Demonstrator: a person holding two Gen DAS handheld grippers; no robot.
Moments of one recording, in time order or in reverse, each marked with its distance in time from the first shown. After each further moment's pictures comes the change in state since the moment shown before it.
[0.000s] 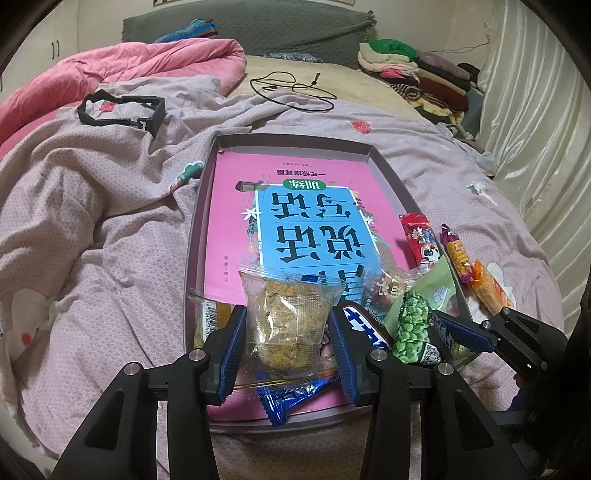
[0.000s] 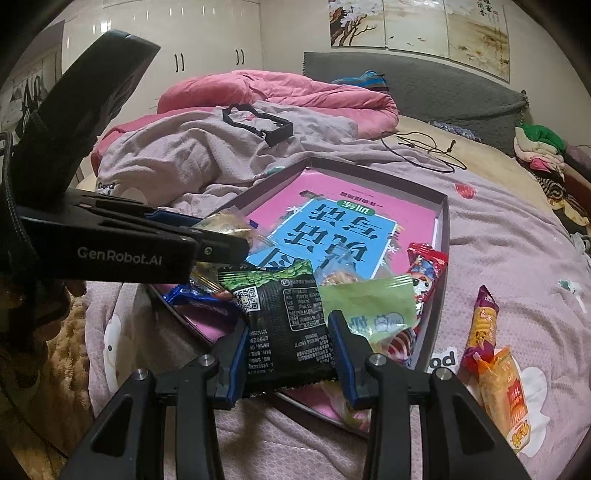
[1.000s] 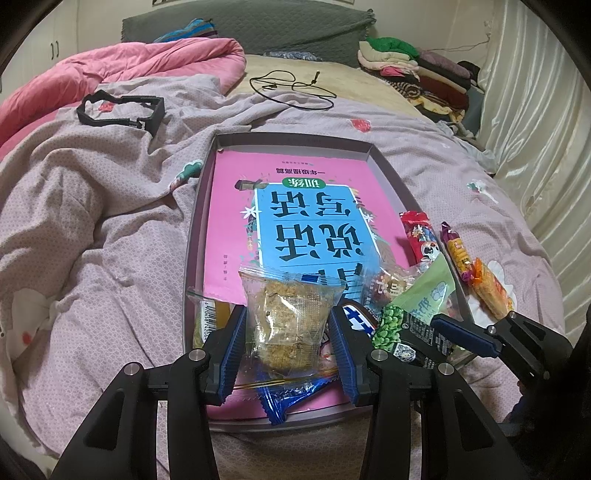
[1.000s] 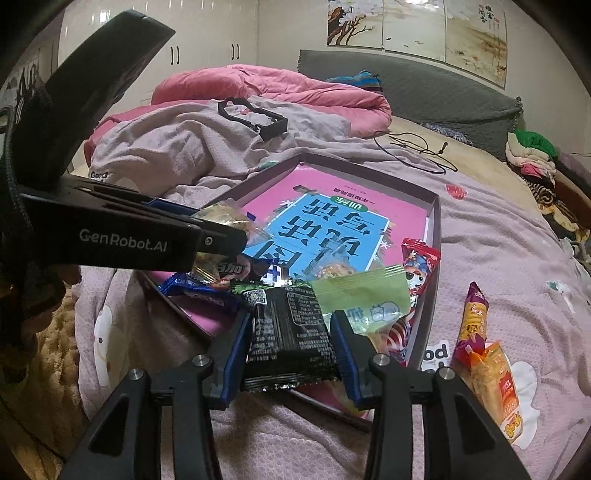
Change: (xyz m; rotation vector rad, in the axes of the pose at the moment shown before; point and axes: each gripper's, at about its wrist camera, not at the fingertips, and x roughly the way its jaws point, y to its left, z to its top) left arm 0.001 -0.001 -0.001 0.004 0.004 0.003; right arm -0.002 0.009 -0.004 -0.034 0.009 -0.054
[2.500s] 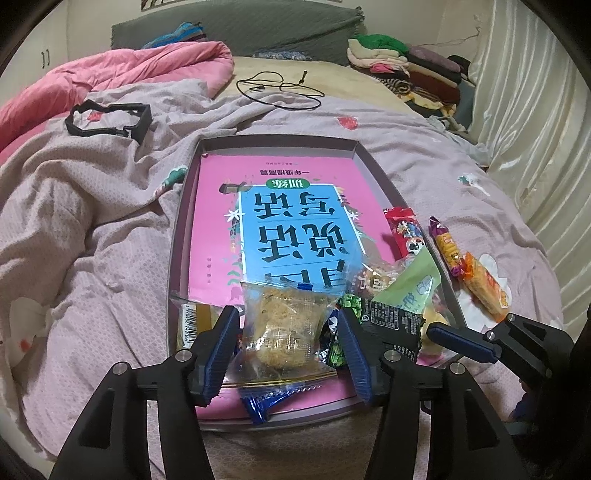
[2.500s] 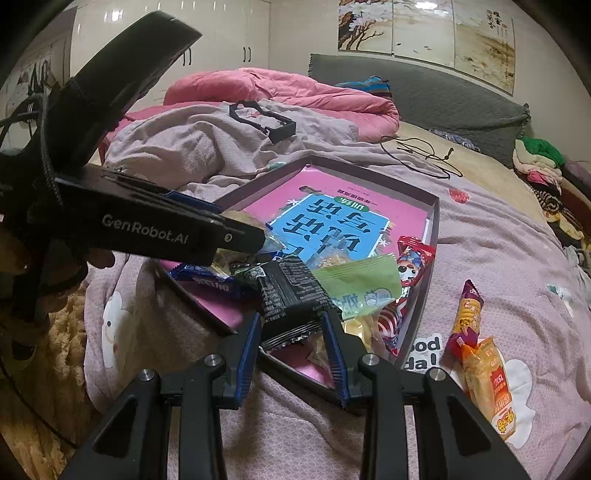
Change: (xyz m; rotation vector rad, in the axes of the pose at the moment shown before) left arm -0.003 -0.012 0.001 0.034 -0.003 -0.012; right arm -0.013 -0.008 -0.009 -0.026 -0.015 0.033
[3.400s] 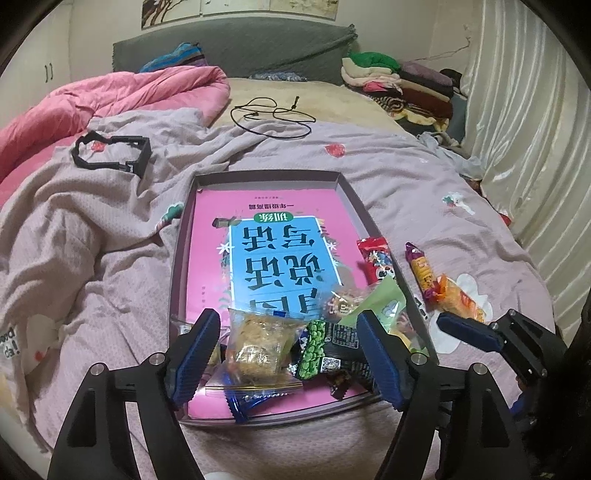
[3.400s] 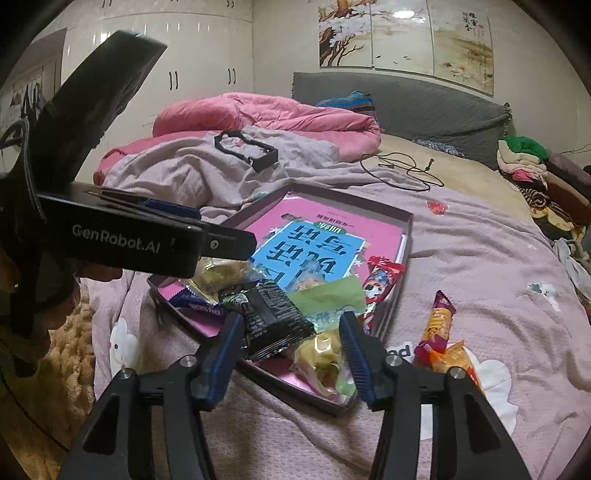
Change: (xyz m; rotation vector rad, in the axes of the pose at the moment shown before) left arm -0.033 -0.018 0.011 0.010 -0.077 -0.003; right arm -0.035 -0.011 0.005 0.056 -0.087 -0.038
